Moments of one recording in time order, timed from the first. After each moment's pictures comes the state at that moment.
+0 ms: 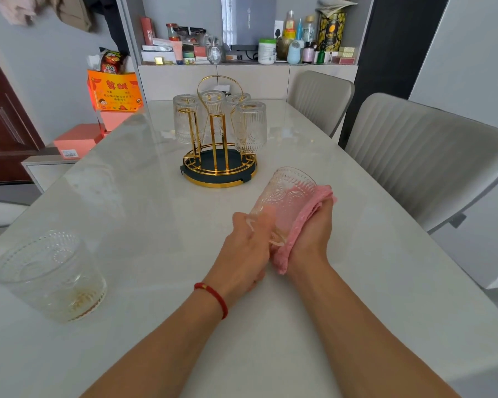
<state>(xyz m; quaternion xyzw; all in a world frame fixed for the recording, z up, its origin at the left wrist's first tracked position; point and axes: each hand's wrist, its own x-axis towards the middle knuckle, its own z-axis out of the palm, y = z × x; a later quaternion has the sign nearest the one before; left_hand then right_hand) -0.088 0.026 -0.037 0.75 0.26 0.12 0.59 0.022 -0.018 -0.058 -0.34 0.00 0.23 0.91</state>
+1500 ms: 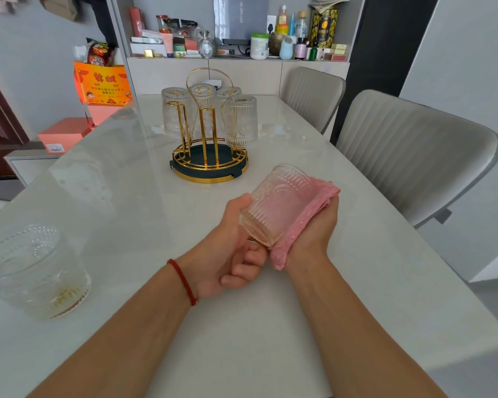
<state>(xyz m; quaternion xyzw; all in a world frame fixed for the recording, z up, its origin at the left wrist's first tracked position) -0.091 0.048 -0.031 0.60 0.19 -0.09 0.77 0.017 -0.036 -0.044 -0.31 0.02 0.20 0.93</state>
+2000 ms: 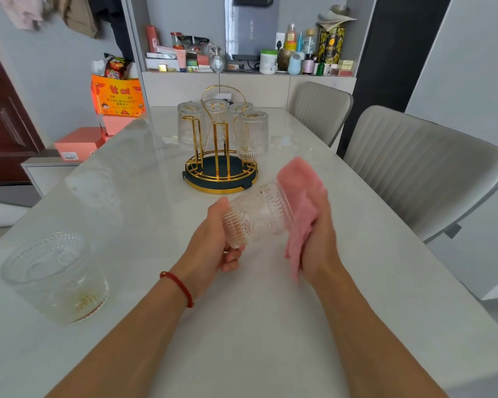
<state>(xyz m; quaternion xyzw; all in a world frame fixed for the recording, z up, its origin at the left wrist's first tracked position) -0.092 0.073 -0.033 0.60 0.28 0.16 0.73 0.007 -0.049 -0.028 -0.54 -0.20 0.16 0.80</state>
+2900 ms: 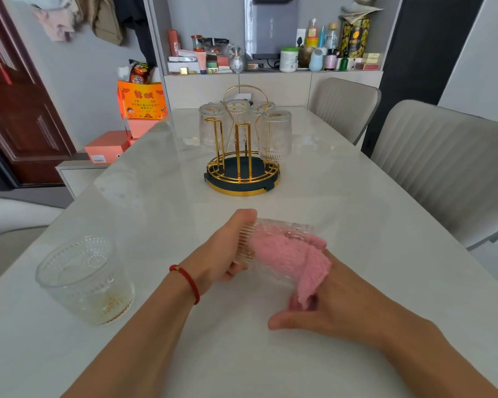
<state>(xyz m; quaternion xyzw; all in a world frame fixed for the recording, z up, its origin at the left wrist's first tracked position) -0.110 0.090 -0.019 0.73 0.30 0.04 0.61 -0.013 -0.090 -0.045 -0.74 -0.63 0.06 0.23</state>
